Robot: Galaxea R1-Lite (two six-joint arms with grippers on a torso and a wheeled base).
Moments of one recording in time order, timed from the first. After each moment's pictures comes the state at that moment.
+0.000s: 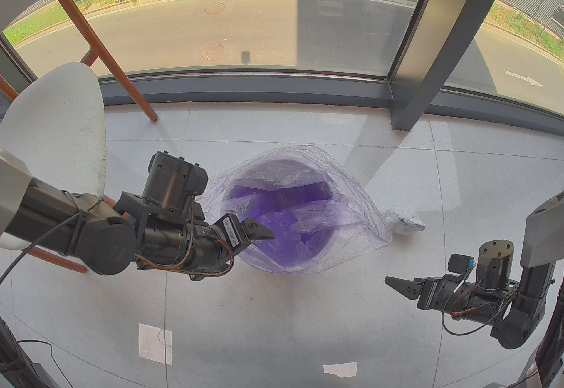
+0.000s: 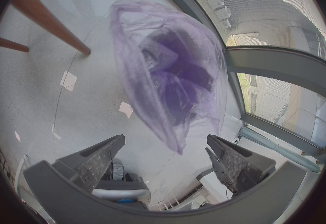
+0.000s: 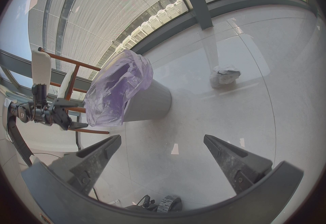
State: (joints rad) left arm -0.53 1.85 -0.95 -0.15 -0.20 -0.93; right arm 0.36 2.10 -0.06 -1.55 0.21 0.53
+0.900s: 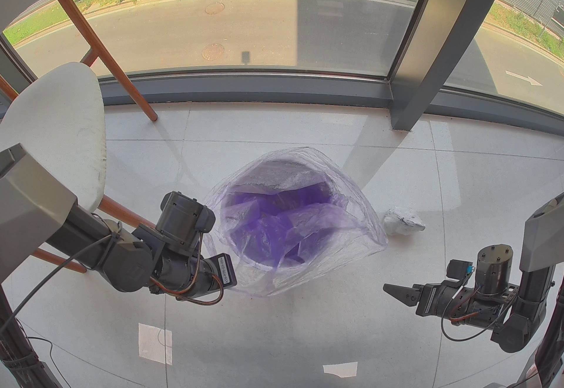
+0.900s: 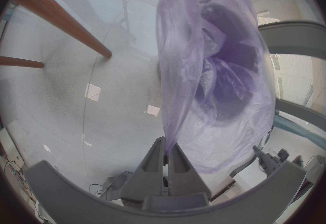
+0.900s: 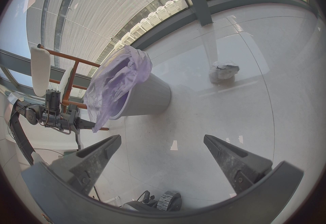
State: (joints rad) left arm -0.50 1.97 -0.86 -0.15 -0.05 -0.74; right arm 0.38 2.10 -0.03 -1.55 0.20 0.53
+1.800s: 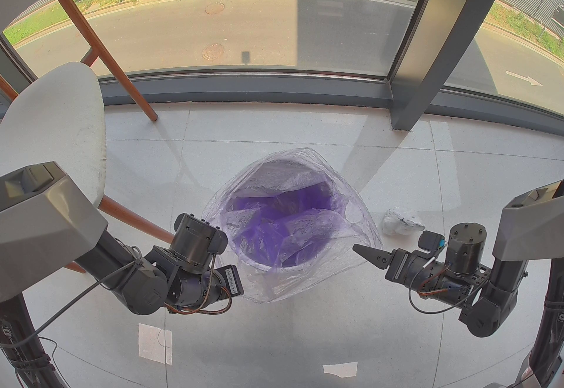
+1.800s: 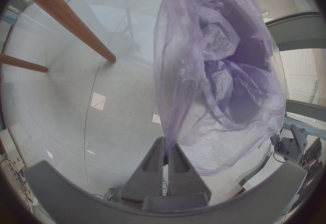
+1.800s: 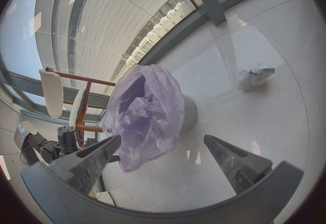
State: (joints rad) left arm -0.54 2.05 -0.77 -0.36 0.08 -0.75; right arm 0.45 2.19 -0.33 -1.55 0.22 0.72
